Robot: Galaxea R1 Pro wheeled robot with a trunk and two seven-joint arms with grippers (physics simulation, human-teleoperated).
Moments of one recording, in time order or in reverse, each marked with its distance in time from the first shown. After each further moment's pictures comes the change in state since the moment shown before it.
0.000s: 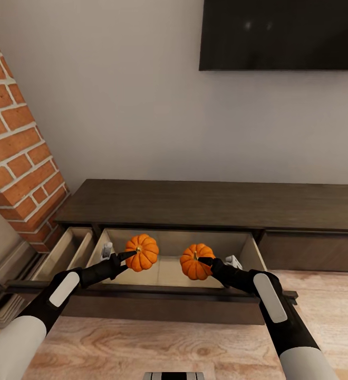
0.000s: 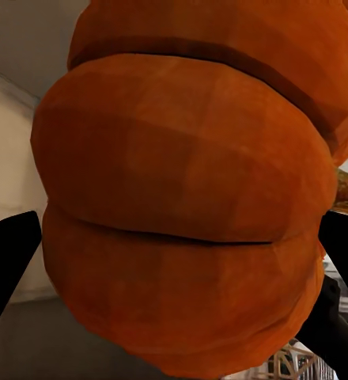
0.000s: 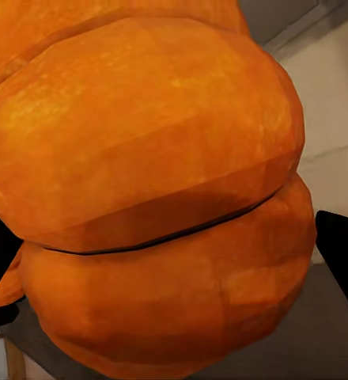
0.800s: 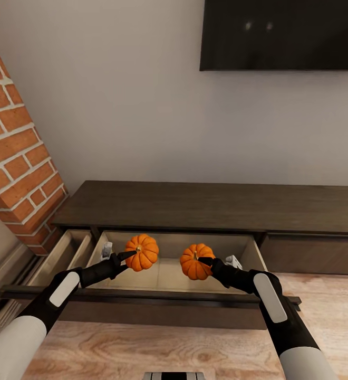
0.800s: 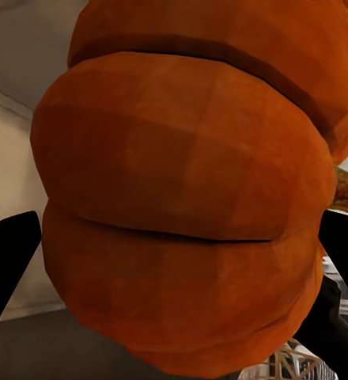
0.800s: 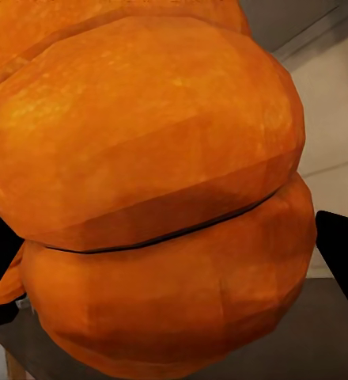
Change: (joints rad) left arm 0.000 0.000 0.000 0.000 0.000 -0.006 0.000; right arm 0.000 0.000 0.000 0.000 0.000 0.000 0.000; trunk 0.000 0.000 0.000
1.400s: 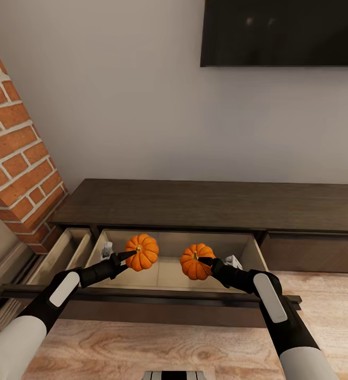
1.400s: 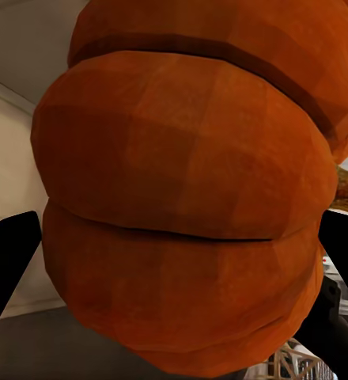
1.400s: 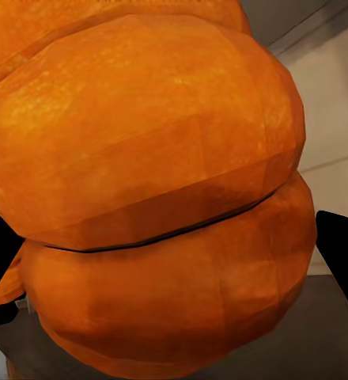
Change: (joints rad) left arm 0.000 -0.001 0.000 -0.001 0.000 0.001 0.000; right arm 0.000 0.000 0.000 0.000 0.001 0.000 0.000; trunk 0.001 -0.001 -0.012
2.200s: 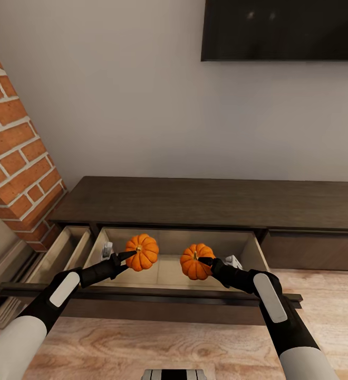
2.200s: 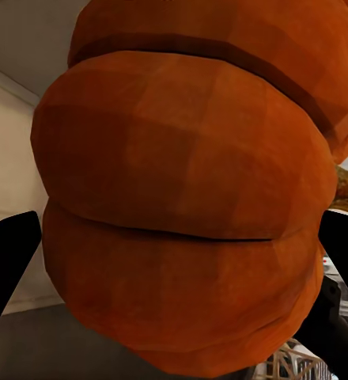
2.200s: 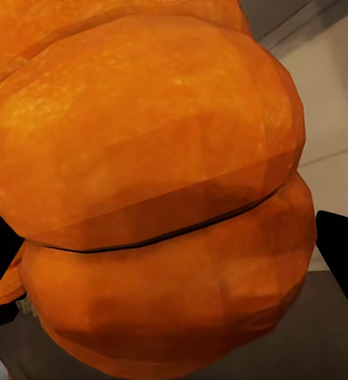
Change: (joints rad) left arm 0.001 -0.001 0.000 0.001 0.000 -0.001 0.000; right arm 0.000 0.000 0.000 0.000 0.000 0.000 0.000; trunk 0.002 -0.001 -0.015
